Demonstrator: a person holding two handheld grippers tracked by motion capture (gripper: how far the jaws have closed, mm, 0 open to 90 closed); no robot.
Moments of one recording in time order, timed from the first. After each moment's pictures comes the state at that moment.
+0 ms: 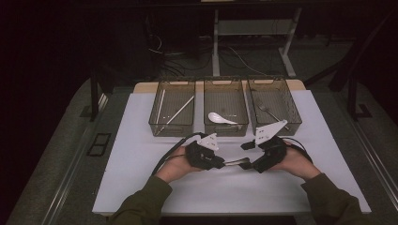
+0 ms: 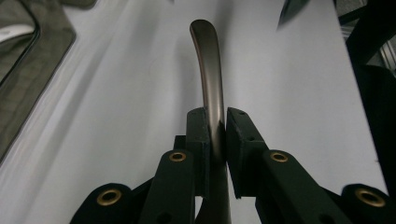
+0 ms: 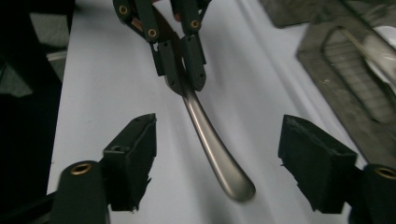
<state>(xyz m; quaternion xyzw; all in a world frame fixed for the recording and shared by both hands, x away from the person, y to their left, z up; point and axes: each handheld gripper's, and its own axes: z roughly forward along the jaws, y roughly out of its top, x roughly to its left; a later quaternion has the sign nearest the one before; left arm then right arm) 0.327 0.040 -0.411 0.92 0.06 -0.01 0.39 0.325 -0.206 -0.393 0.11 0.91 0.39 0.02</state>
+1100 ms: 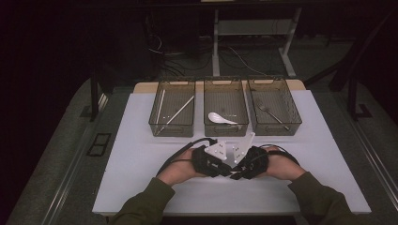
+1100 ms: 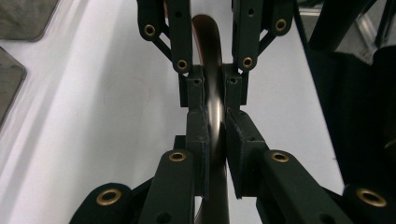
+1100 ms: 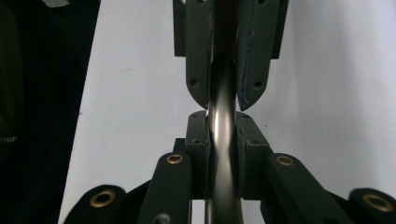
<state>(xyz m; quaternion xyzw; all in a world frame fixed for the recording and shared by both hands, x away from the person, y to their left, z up) 0.310 0.023 -0.401 0.93 -0.01 -0.01 0.37 0.312 -0.160 -0.411 0.01 0.96 0.28 -0.03</state>
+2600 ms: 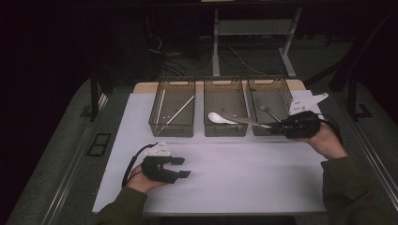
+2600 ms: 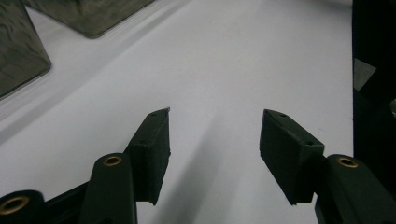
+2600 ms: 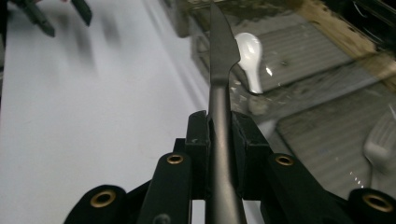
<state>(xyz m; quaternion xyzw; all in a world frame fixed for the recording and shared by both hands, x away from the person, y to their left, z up) 0.290 0.161 -0.423 0.86 0.25 0.01 0.45 0.363 -0.299 -0.338 0.22 0.88 0.41 0.09</state>
